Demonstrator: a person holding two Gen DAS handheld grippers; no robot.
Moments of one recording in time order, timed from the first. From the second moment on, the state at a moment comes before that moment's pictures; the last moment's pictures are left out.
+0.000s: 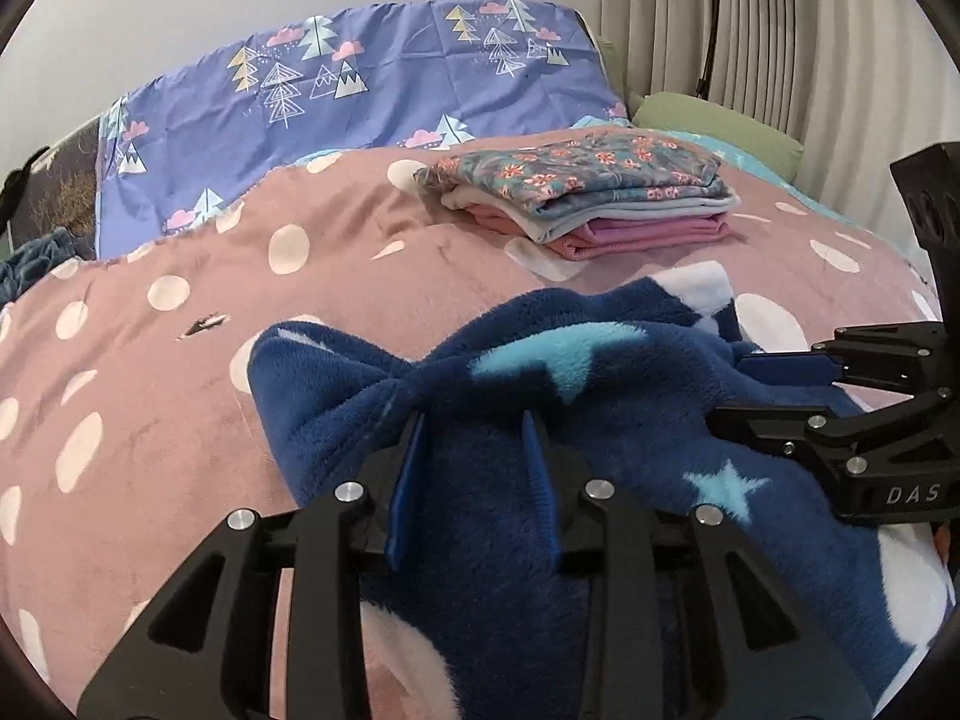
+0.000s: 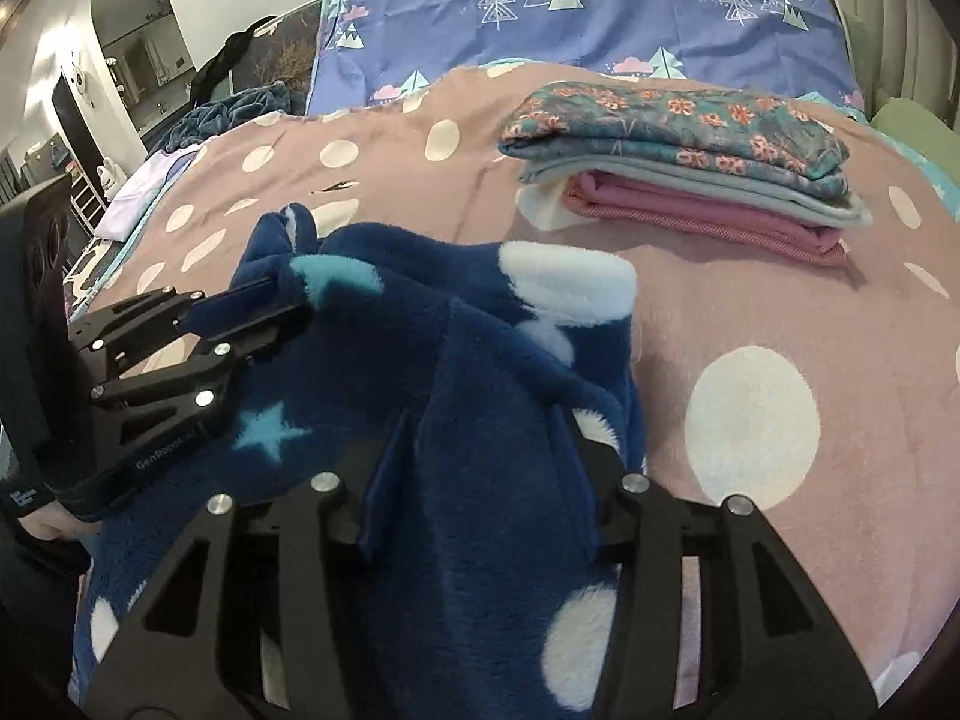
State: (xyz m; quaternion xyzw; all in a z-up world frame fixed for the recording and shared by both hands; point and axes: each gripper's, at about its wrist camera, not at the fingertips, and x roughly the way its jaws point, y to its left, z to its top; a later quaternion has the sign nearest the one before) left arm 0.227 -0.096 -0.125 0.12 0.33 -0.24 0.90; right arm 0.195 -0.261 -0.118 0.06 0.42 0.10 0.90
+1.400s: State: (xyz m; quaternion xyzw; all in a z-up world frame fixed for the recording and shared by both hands) left arm 0.061 -0.105 -0.110 0.23 0.28 -0.31 0.88; right arm -0.045 -0.336 -0.149 0.40 0.44 0.12 0.80
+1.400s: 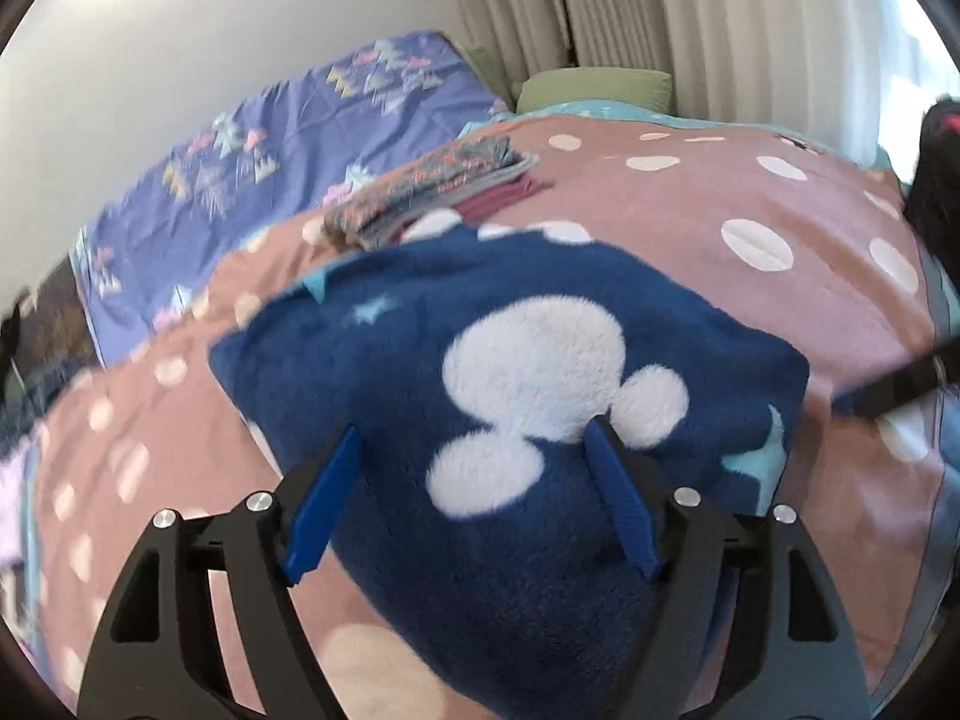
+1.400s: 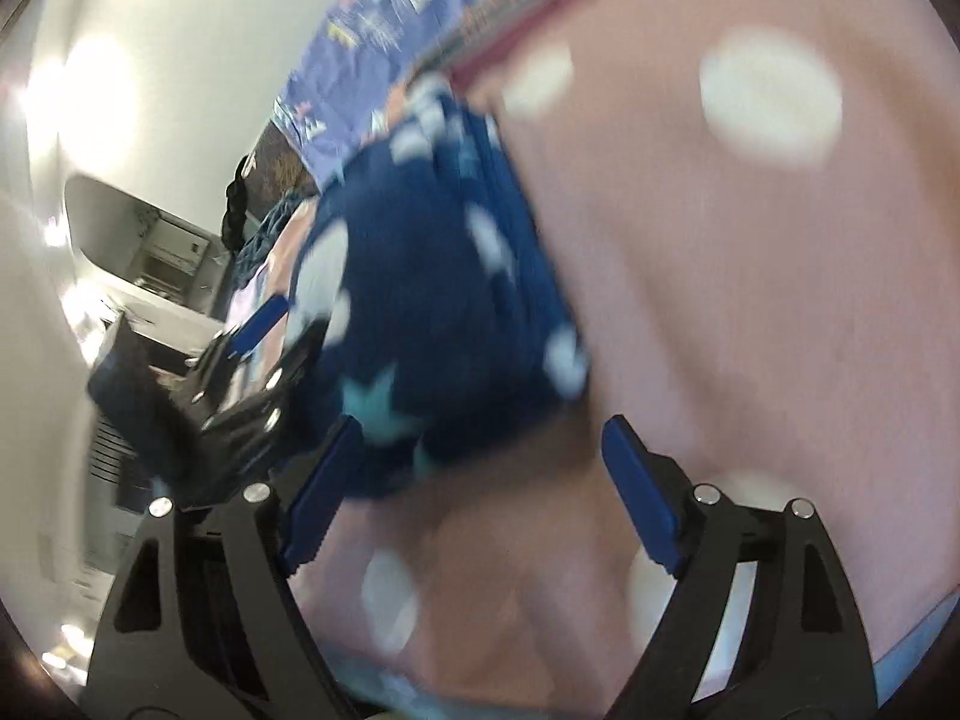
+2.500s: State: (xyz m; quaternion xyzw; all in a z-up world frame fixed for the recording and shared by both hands) left arm 0.069 -0.099 -0.118 0.19 0.30 -0.32 0.88; right arm 0.019 -0.287 -0.166 0.45 0.36 -0.01 0.82
